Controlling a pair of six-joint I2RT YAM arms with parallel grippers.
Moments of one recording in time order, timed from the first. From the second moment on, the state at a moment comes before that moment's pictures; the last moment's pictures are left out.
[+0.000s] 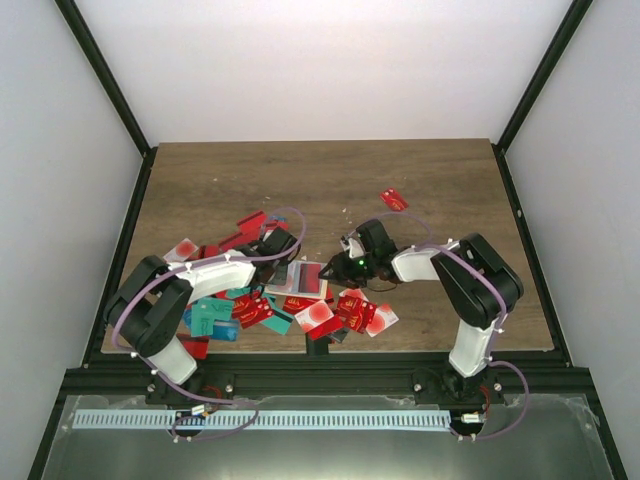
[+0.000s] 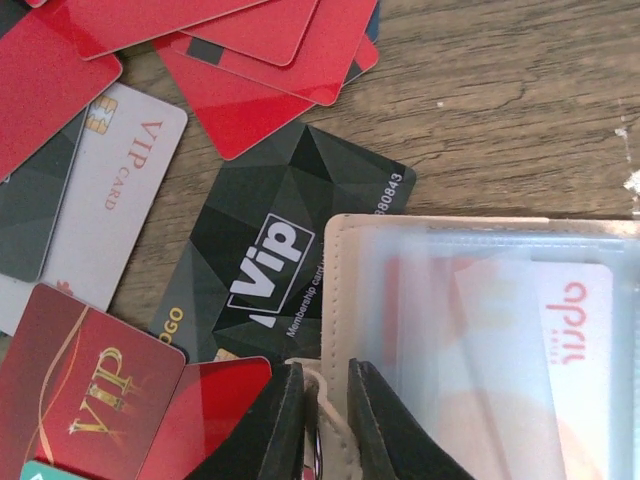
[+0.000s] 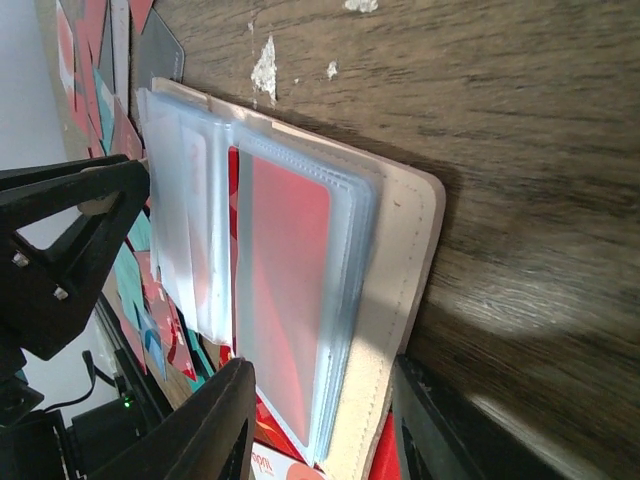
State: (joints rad) left arm -0.68 1.63 0.86 -0.43 -0.35 -0.50; right arm 0.56 1.80 0.80 0.11 -0.66 0.78
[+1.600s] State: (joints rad) left arm -0.67 1.62 0.77 -0.14 0.02 -0.61; right arm 0.59 1.81 0.84 0.36 -0.83 0.86
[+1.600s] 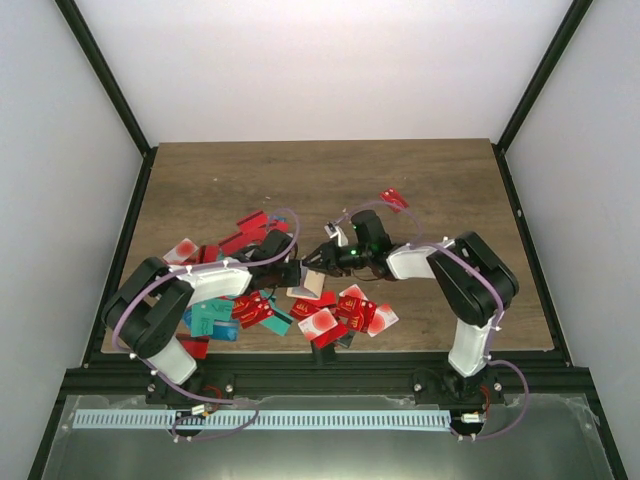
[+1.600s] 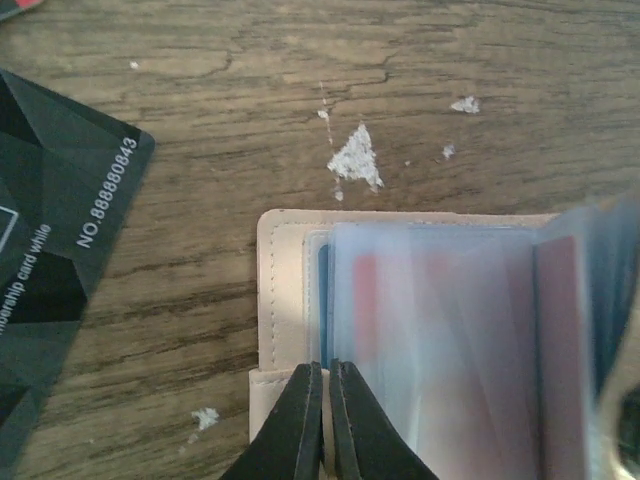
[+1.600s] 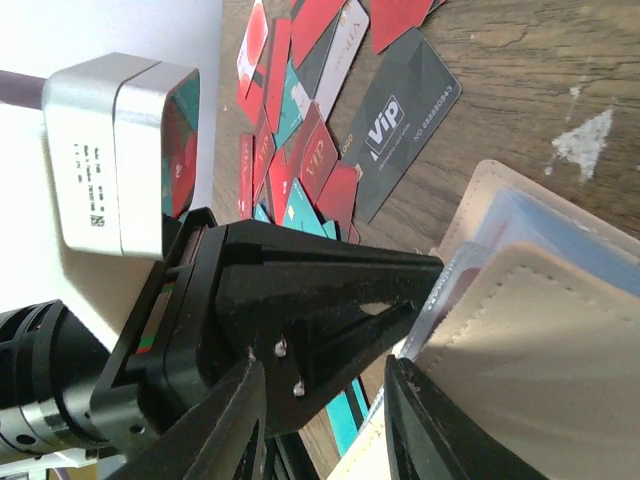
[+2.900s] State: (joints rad) left arm -0.60 1.54 0.64 0.00 0.24 -0.61; right arm 0.63 2.01 0.95 0.38 -0.83 0.83
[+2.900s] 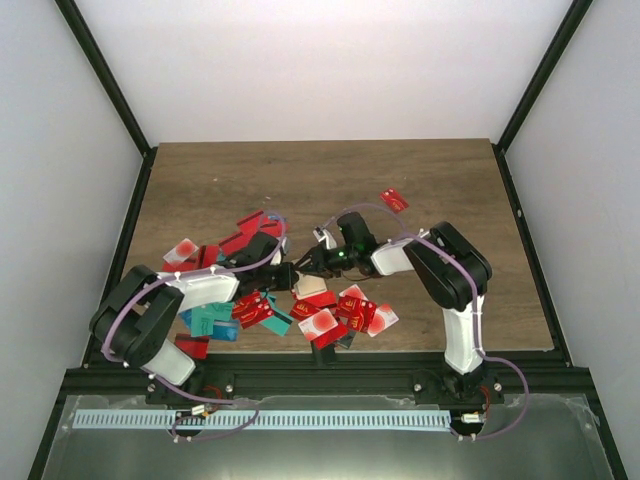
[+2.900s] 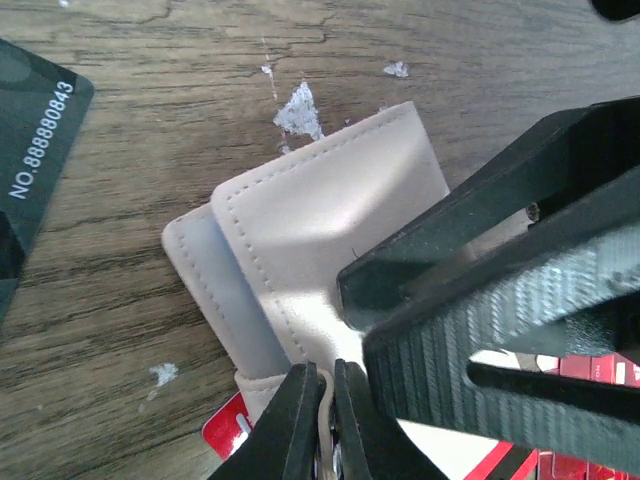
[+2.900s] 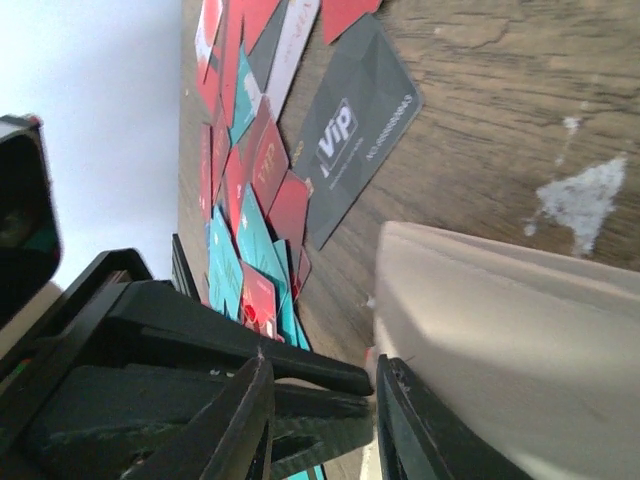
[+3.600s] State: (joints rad) left arm -0.61 1.58 0.65 0.03 0.23 -0.66; right arm 0.58 1.73 0.82 0.20 -0.72 0.62
